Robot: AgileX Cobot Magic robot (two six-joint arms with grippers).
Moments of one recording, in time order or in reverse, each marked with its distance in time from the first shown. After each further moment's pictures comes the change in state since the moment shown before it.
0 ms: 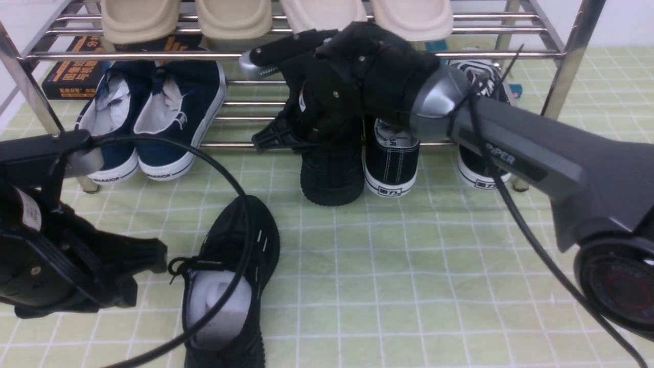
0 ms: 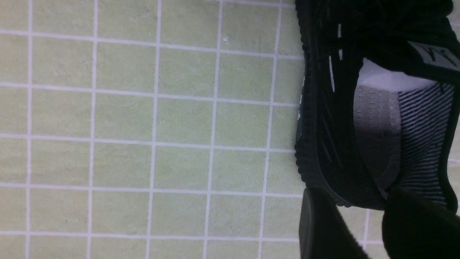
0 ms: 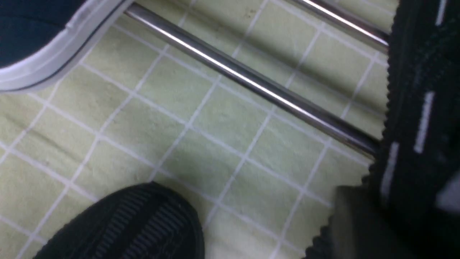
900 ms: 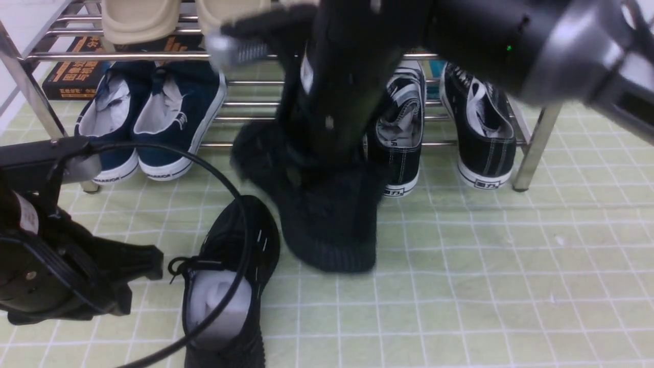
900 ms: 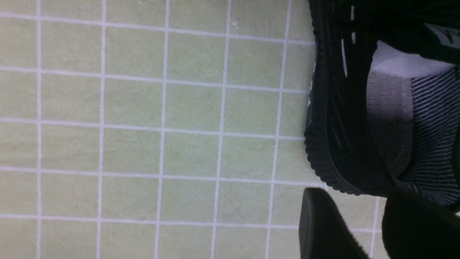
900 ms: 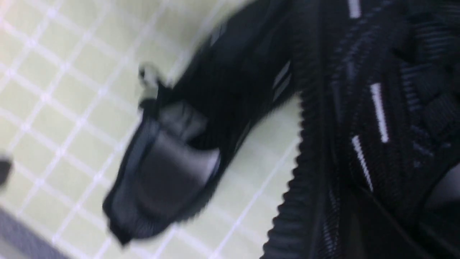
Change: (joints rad) right arm 0.197 -0.379 0.220 0.128 0.415 0.056; left arm 0.000 0.000 0.000 0.006 0.033 0.000
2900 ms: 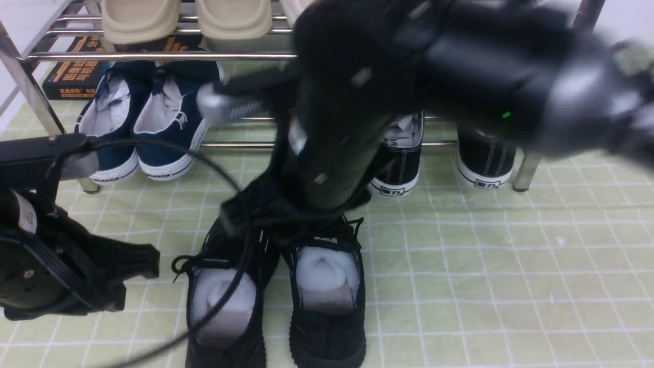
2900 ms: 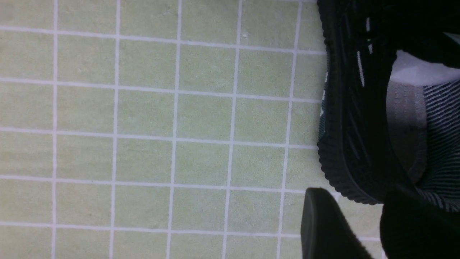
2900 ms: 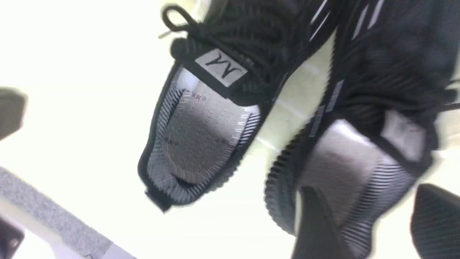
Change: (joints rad) right arm 0.027 -0.082 0.094 0.030 -0.032 0.045; left arm 0.000 0.000 0.000 0.032 -0.008 0.000
